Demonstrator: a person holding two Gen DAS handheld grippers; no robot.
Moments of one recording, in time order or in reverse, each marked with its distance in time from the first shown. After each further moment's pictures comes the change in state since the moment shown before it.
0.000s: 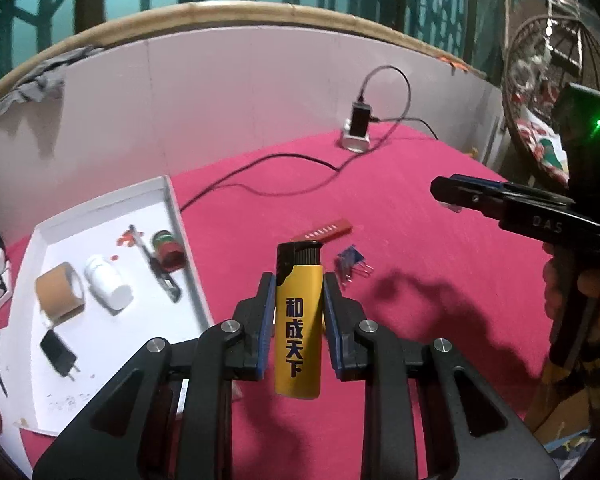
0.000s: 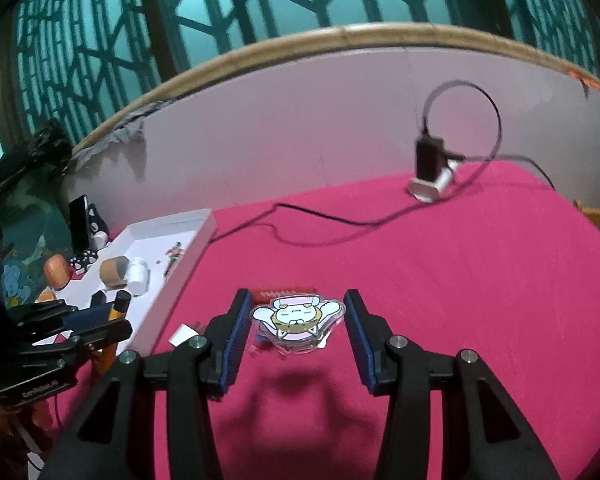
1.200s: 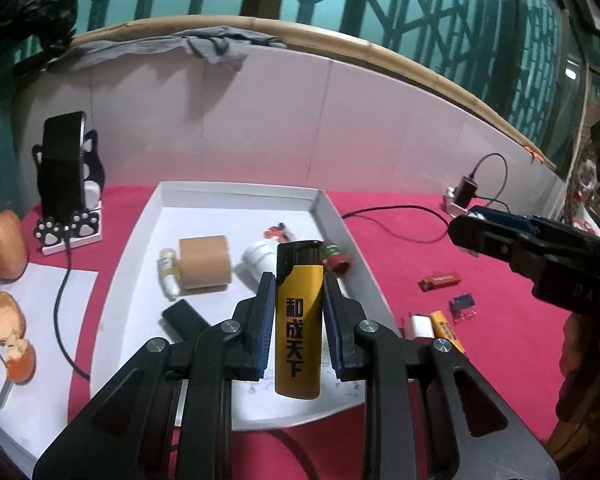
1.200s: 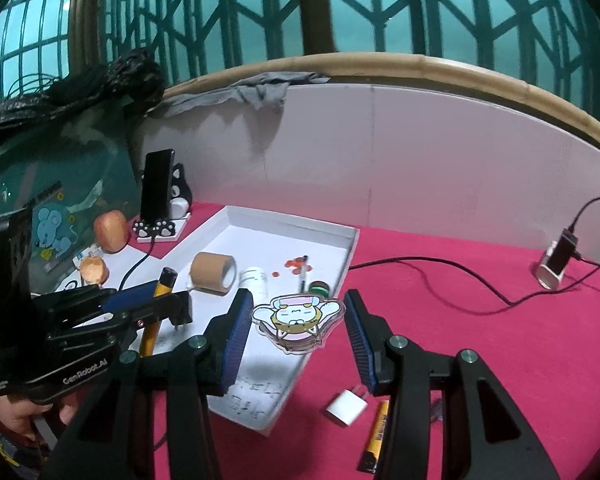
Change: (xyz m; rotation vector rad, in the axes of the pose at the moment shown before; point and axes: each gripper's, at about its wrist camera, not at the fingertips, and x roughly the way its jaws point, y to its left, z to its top) left arm -0.055 0.137 -0.034 -0.305 -0.125 0.172; right arm 0.056 0.168 0.029 -0.279 0.055 0.155
